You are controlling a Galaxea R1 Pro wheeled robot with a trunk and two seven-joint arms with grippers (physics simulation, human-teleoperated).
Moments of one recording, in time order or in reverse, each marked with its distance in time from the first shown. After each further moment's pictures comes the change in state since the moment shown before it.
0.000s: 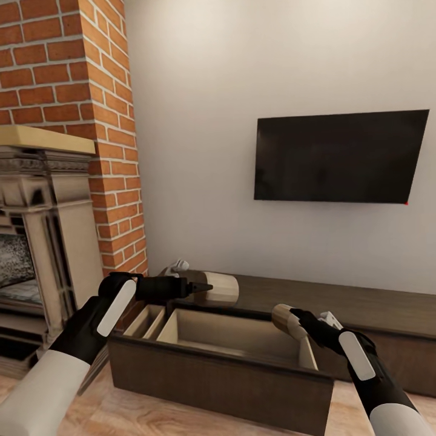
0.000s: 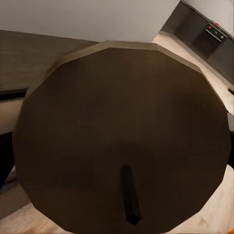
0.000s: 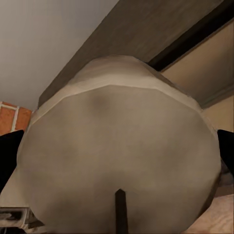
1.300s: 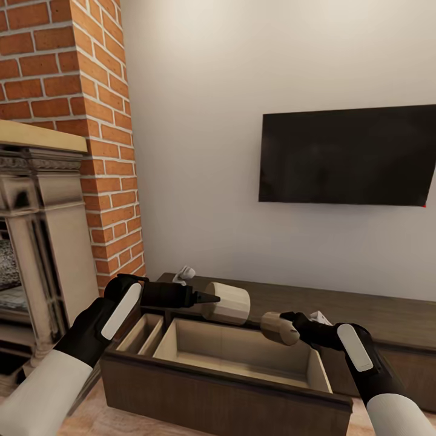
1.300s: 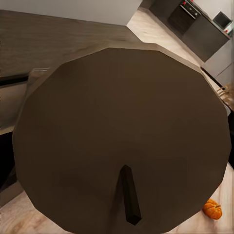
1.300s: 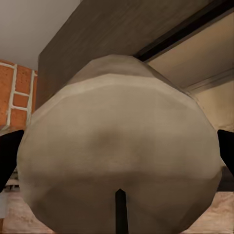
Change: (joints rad) left arm -0.002 0.003 -0.070 0.003 0.001 0.064 -0.127; right arm -0.037 -0.001 0.007 0.004 0.002 0.246 -0.007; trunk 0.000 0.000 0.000
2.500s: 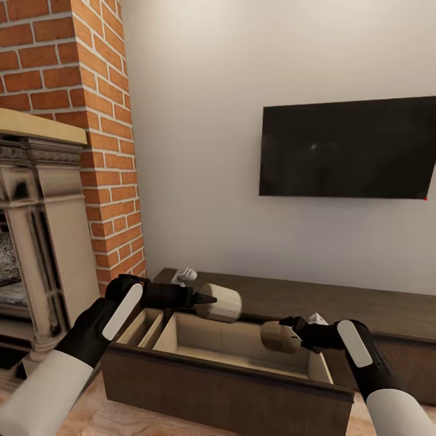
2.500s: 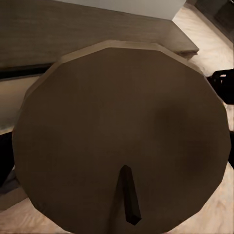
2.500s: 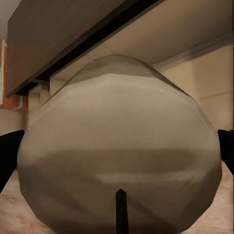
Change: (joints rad) left arm 0.002 -0.005 -0.002 0.002 -0.004 0.002 0.186; right arm -0.018 -0.003 -0.001 0.001 0.017 0.125 -0.065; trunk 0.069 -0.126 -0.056
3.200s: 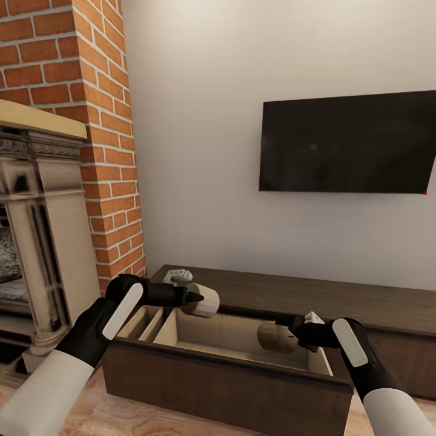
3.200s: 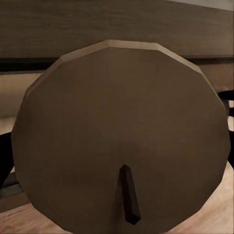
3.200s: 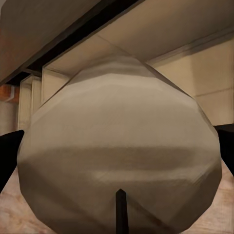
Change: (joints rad) left arm 0.000 -0.004 0.005 -0.002 0.012 0.001 0.367; right arm 0.000 0.005 0.048 -0.015 0.001 -0.005 -0.003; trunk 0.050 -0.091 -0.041
